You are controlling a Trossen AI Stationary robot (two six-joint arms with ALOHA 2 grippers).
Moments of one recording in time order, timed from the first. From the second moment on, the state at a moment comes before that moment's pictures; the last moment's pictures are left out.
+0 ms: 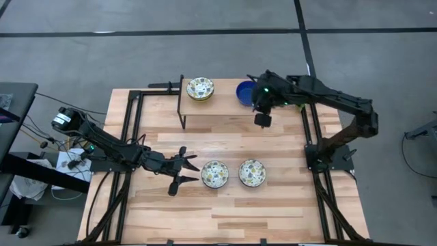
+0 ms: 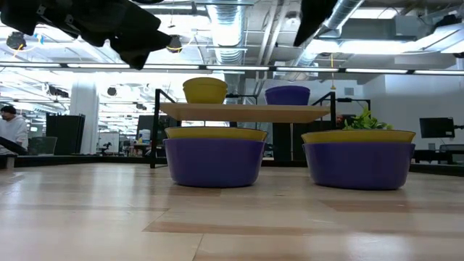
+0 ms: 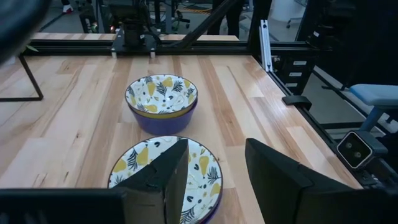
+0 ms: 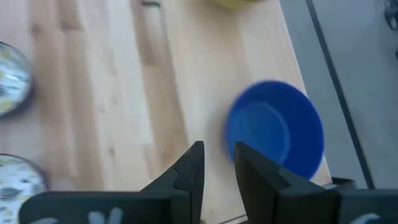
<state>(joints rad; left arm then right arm) -0.42 1.06 0.46 0.49 -0.22 -0.09 -0.26 1.45 1.63 -1.13 0.18 -0.26</state>
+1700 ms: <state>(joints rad) -0.44 1.46 0.88 -0.06 -0.23 0.28 0.58 1.20 0.81 -0.56 0.46 0.24</state>
